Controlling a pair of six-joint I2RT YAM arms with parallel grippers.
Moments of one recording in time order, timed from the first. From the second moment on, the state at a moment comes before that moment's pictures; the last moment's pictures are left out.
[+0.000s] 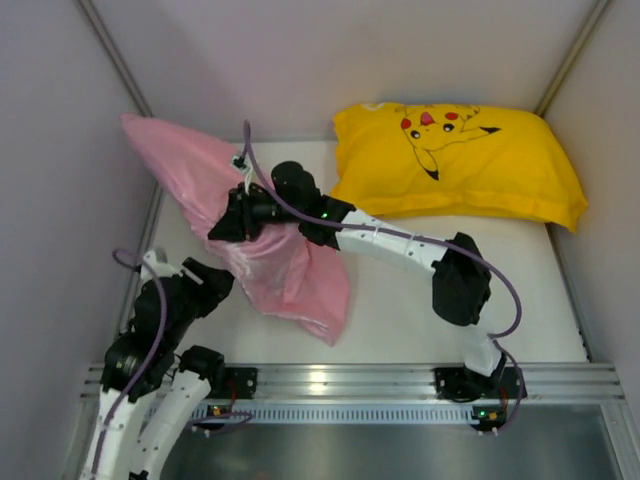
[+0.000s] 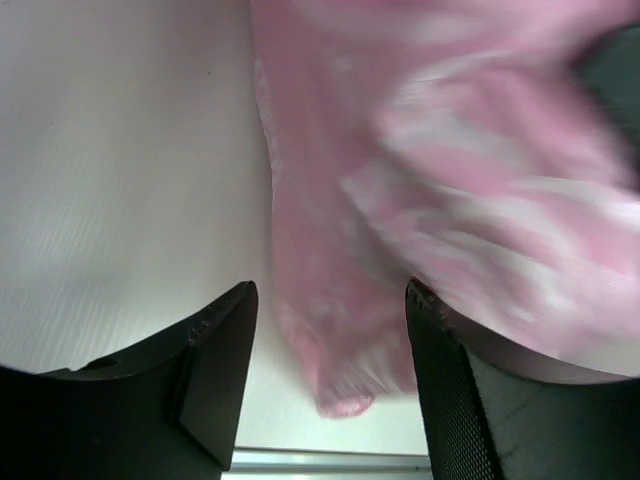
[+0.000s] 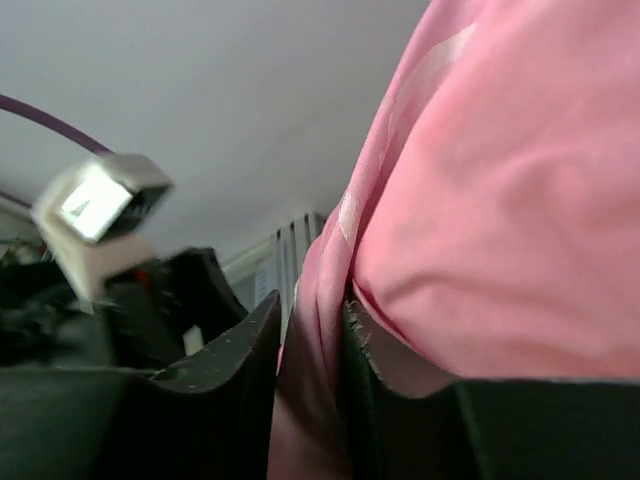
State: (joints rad) left arm -0.32 0.39 0.76 -0.87 -0.17 -0.90; right arm 1.01 2.00 1.83 0.08 -0.50 0.57
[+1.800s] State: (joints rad) left arm -0.69 1.58 1.40 -0.77 -0.36 -0.54; right arm 0.61 1.48 0.76 0.07 -0.20 0.70
